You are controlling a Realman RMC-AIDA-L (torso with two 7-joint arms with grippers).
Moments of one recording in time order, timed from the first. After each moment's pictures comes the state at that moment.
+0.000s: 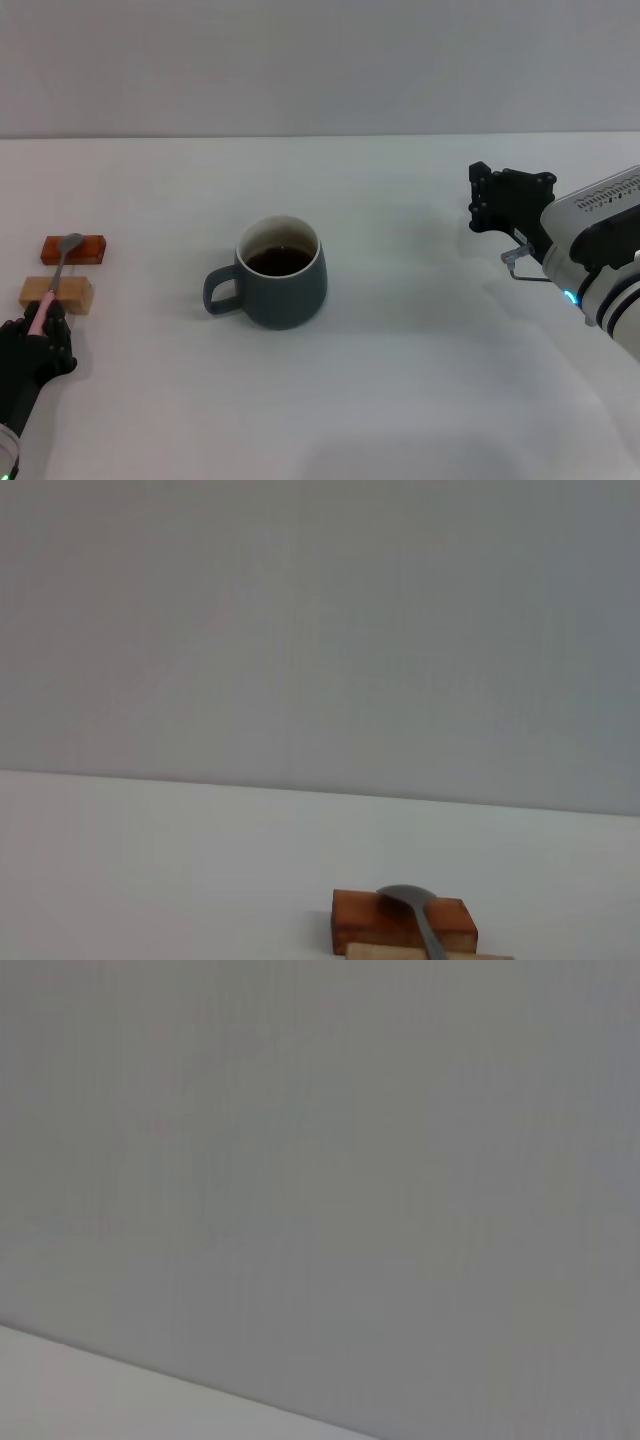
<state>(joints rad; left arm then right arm) 0.00 -2.04 -0.92 -0.61 2.36 0.87 0.04 0.67 2.08 0.56 0.22 -2.15 -0.78 0.08</state>
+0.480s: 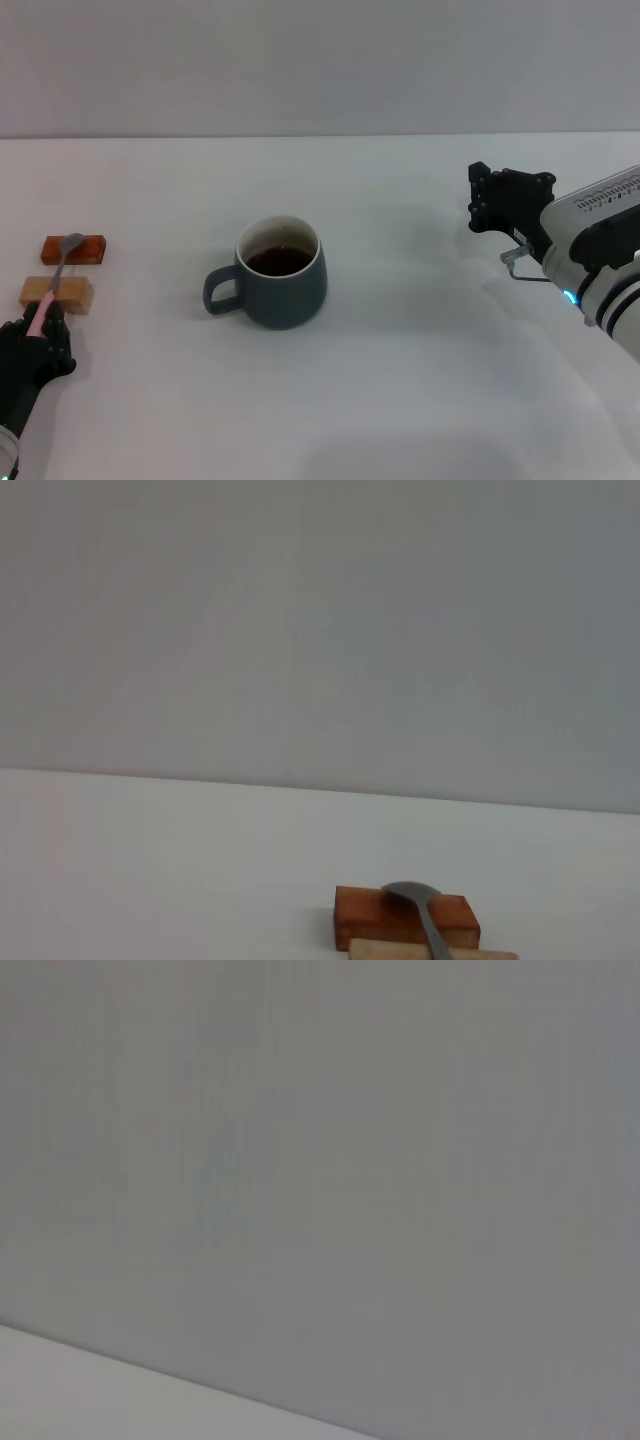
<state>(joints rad) 0.00 -2.04 -0.92 -0.60 2.36 0.87 0.04 0.67 2.08 0.56 0.22 -2.15 -0.77 0.08</state>
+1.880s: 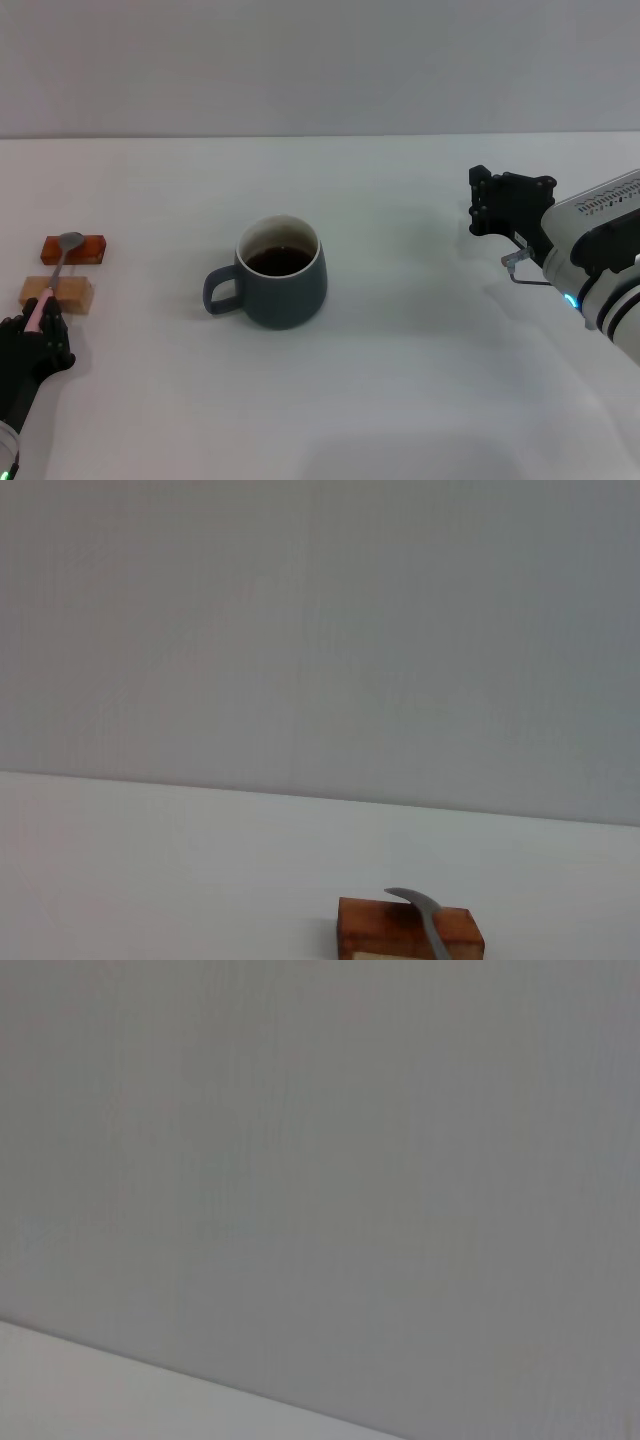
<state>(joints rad) 0.00 -2.05 -0.93 -0.61 2.36 0.87 0.04 0.66 2.08 0.56 0.23 -2.16 -0.77 0.08</state>
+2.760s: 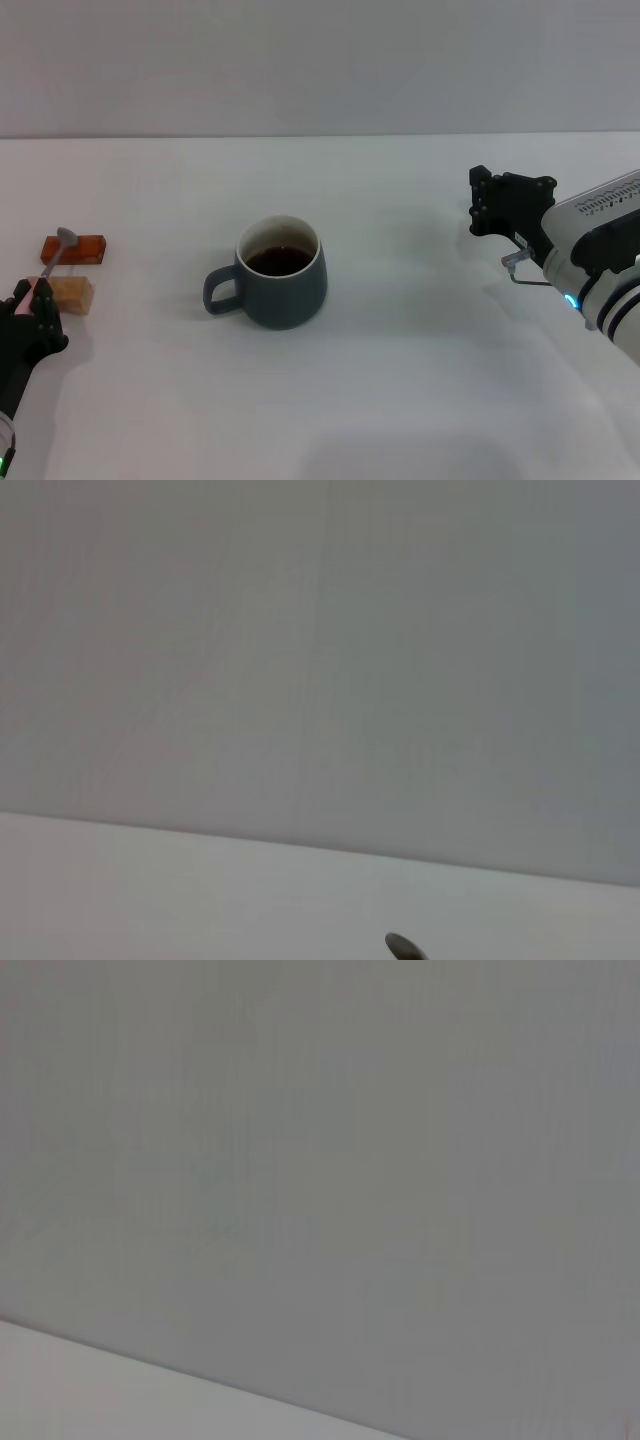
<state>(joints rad) 0.02 -2.04 -0.94 -0.67 2.36 0.89 0.04 0.66 2.08 0.56 0.23 -2.16 -0.77 0.08</state>
